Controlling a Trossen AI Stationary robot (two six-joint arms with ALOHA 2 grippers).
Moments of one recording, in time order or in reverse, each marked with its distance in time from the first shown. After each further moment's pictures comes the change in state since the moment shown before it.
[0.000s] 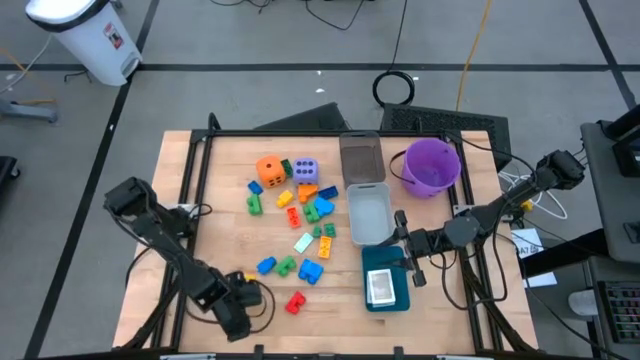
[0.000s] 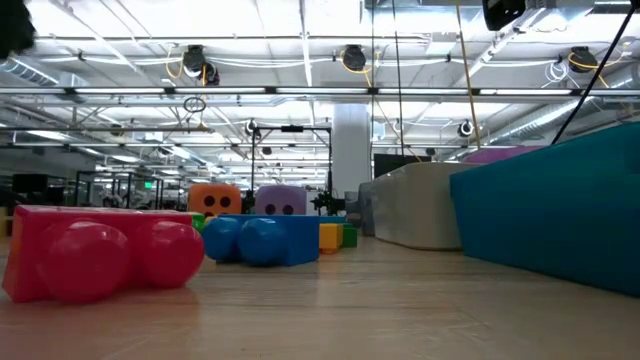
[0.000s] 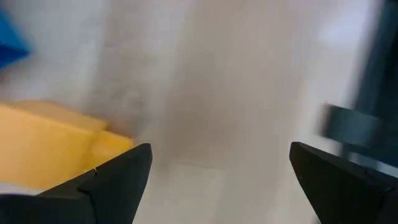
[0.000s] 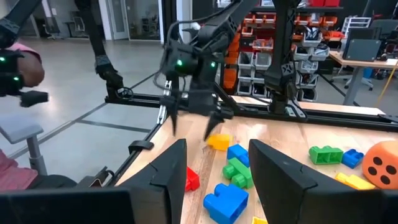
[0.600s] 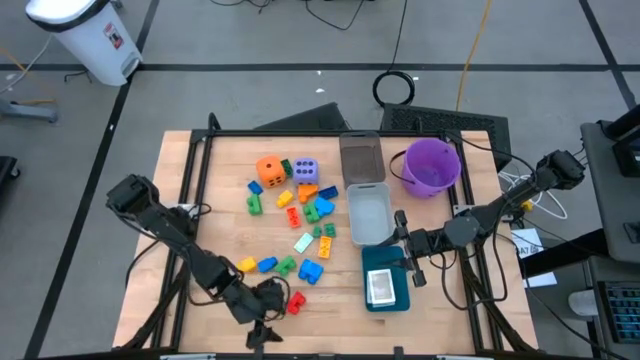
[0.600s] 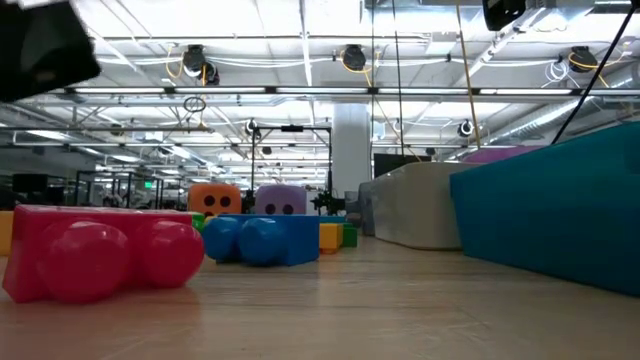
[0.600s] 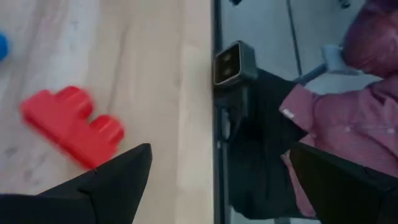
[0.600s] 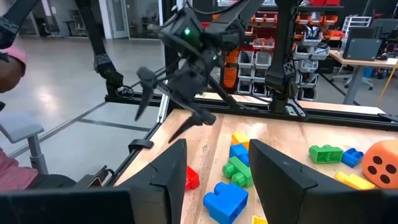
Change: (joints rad) left arm 0.108 -0.006 0.004 0.543 -0.007 0.214; right arm 0.000 0.000 0.000 -0.006 -0.001 0.000
